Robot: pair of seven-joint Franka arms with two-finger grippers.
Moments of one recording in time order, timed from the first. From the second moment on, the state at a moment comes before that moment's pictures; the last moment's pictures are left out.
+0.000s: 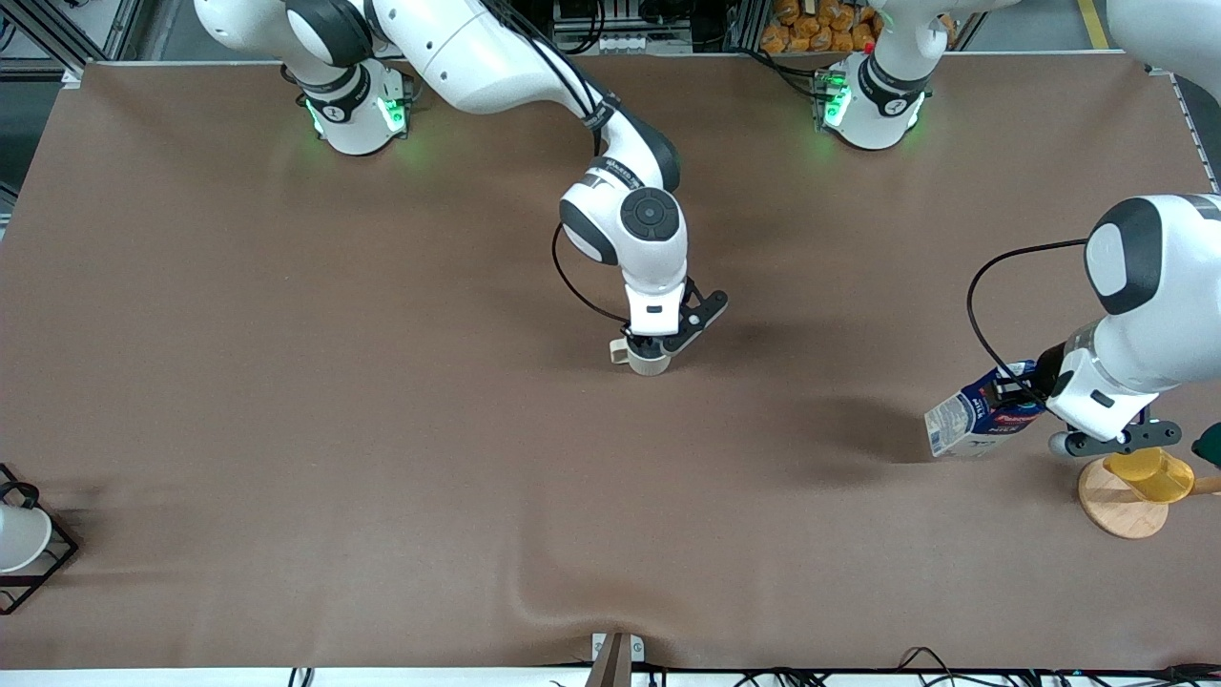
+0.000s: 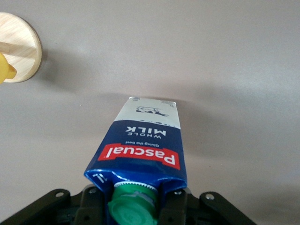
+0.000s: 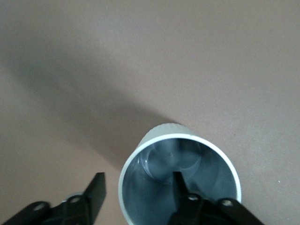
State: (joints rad) left arm 0.04 0.36 -0.05 -1.64 0.03 1.97 -0.14; right arm 0.91 0.87 -0.04 -1.24 0.09 2.20 0.10
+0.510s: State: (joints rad) left arm 0.03 0.36 -0.05 -1.63 0.03 1.96 -0.16; right arm 0.88 0.71 -0.06 -1.20 0.11 2.02 0.24
